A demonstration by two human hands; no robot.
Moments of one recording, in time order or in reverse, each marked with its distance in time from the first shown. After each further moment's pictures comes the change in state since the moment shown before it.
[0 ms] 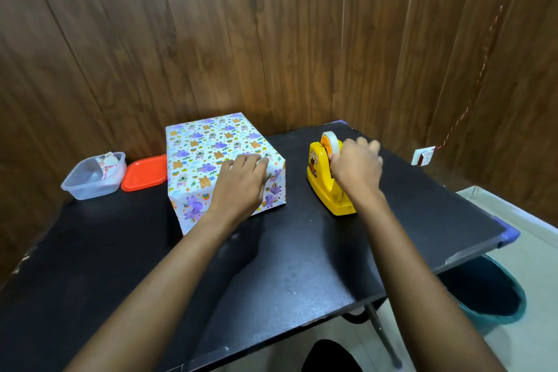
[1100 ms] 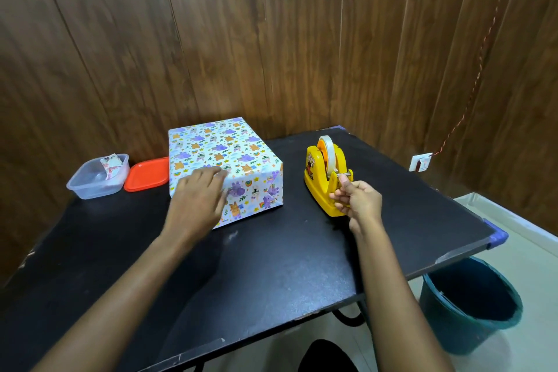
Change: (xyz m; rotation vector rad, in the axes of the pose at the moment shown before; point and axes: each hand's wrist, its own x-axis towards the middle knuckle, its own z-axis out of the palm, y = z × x) left_hand -0.051 -0.038 -0.032 -0.061 -0.025 -0.098; right_hand -0.030 0.042 0.039 1.345 -0.124 0.571
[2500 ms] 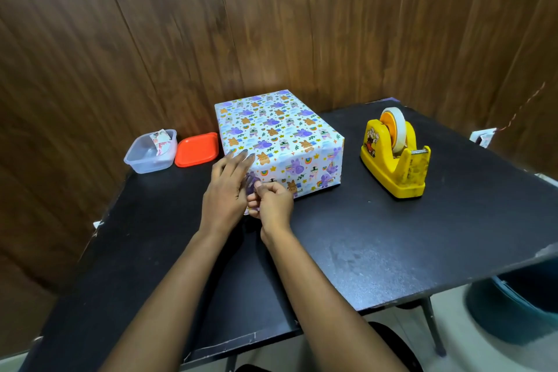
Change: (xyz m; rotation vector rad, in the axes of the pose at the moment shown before) left_hand -0.041 -0.051 0.029 -0.455 0.002 -0.321; right_hand -0.119 0.094 0.200 0.127 -0.329 0.218
